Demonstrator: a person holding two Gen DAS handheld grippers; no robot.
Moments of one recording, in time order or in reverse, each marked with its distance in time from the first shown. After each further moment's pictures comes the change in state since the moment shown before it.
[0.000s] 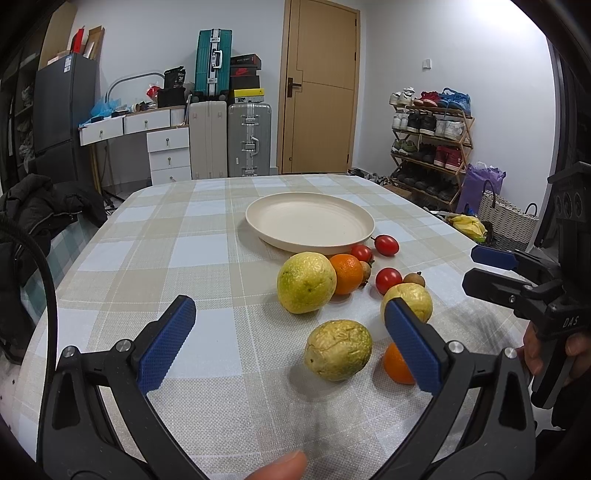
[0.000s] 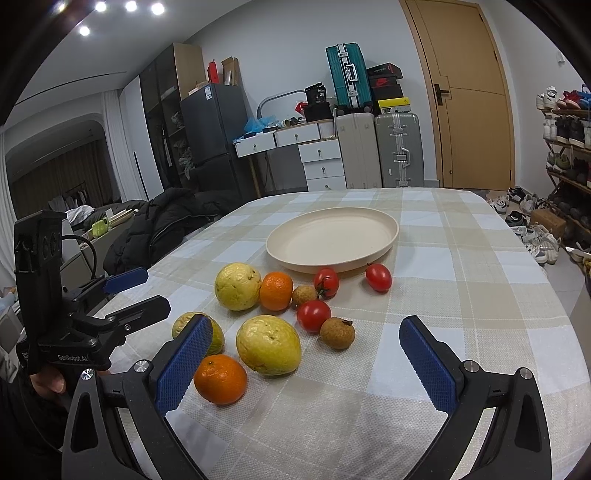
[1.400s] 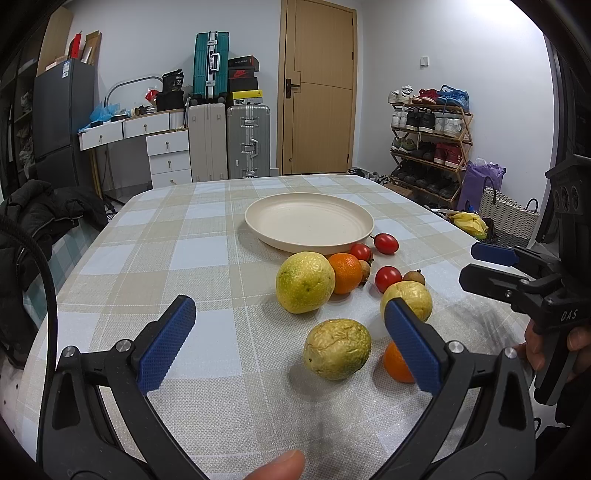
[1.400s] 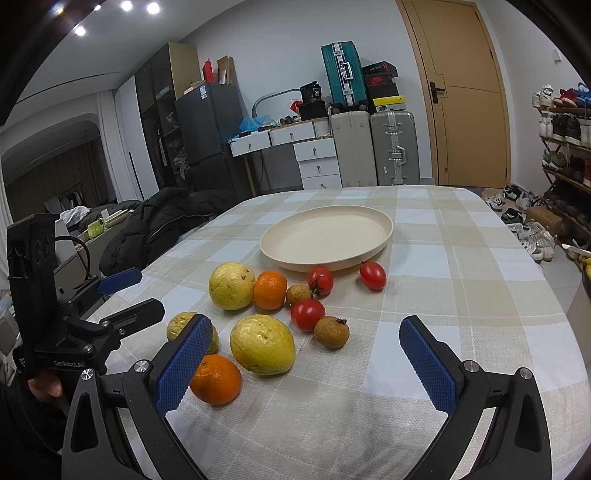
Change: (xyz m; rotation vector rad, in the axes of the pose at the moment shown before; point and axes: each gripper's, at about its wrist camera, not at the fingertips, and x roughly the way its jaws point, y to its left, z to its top) left arm 0.000 -0.001 0.000 0.009 -0.001 0.005; right arm 0.000 -0.004 -0.001 0.010 0.006 -0.014
